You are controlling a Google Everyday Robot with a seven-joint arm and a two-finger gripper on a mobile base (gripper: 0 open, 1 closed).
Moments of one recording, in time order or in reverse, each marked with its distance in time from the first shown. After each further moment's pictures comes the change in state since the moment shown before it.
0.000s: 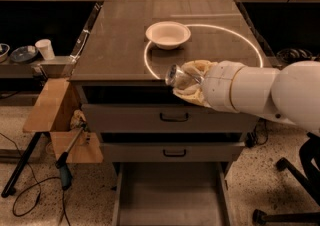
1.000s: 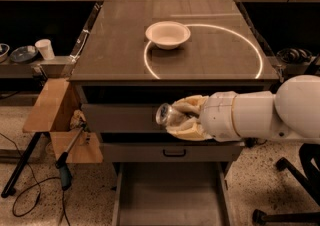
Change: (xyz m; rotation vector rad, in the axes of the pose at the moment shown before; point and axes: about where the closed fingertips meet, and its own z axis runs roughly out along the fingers) arm 0.016 0.092 -0.004 -0.330 -0.058 0.166
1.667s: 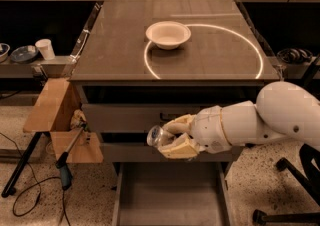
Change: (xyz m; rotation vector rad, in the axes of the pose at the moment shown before) arm 0.025 0.043 0.036 -0.253 -0.039 0.180
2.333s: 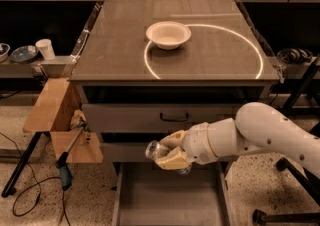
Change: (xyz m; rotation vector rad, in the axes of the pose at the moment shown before) arm 0.062 -0.007 0.051 -0.024 0.042 0.084
